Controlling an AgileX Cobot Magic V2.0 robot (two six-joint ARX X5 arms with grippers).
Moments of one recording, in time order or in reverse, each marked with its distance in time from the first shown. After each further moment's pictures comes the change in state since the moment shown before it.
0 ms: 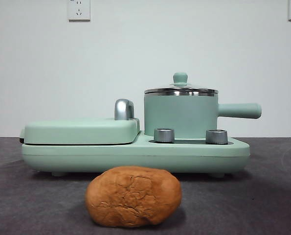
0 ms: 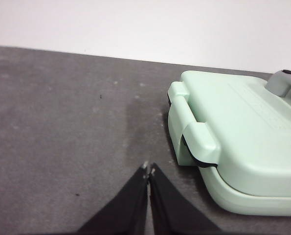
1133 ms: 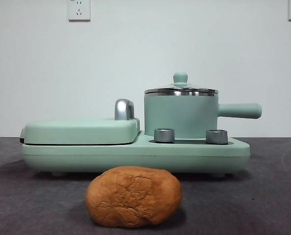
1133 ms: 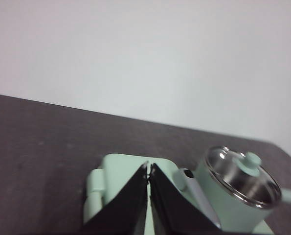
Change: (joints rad) left arm -0.021 0.547 0.582 0.042 0.185 -0.180; right arm 0.000 0.463 0.602 -0.068 -0.090 0.217
